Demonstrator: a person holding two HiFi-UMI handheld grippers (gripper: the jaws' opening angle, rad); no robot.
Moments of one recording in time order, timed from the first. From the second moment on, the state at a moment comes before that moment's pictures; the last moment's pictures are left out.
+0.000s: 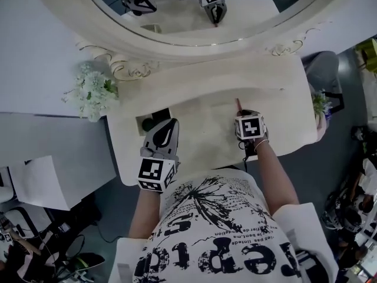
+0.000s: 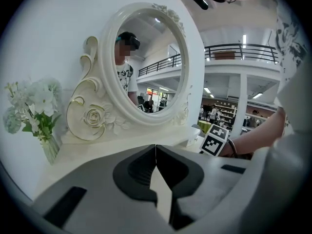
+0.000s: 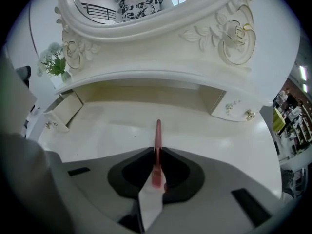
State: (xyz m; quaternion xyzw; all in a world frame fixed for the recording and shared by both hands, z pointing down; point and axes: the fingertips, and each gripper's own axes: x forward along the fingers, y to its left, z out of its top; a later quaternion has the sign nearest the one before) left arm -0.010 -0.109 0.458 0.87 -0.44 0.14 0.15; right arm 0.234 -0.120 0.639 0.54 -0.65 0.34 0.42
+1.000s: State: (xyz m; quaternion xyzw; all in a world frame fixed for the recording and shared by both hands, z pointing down) left arm -0.172 -0.050 0.393 0.84 -0.53 0.06 0.09; right arm -0.031 -0.107 0.541 0.38 -0.80 0.19 0.42
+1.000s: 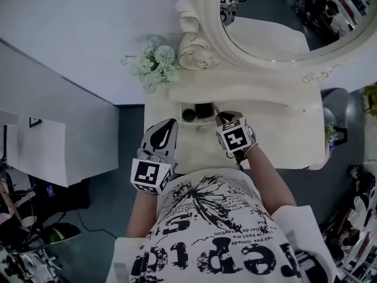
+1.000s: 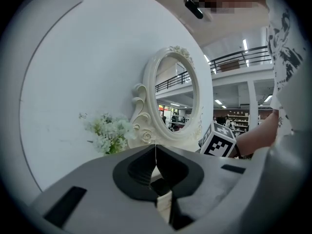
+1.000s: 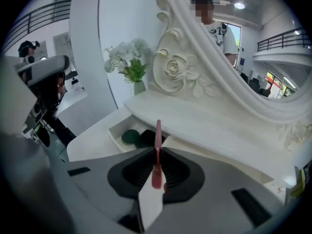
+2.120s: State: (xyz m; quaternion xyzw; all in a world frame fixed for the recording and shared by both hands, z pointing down) left arm -0.228 -0.046 0.402 0.81 -0.58 0.05 0.10; right arm -0.107 -0.122 0.548 0.30 -0.84 0.14 0.44
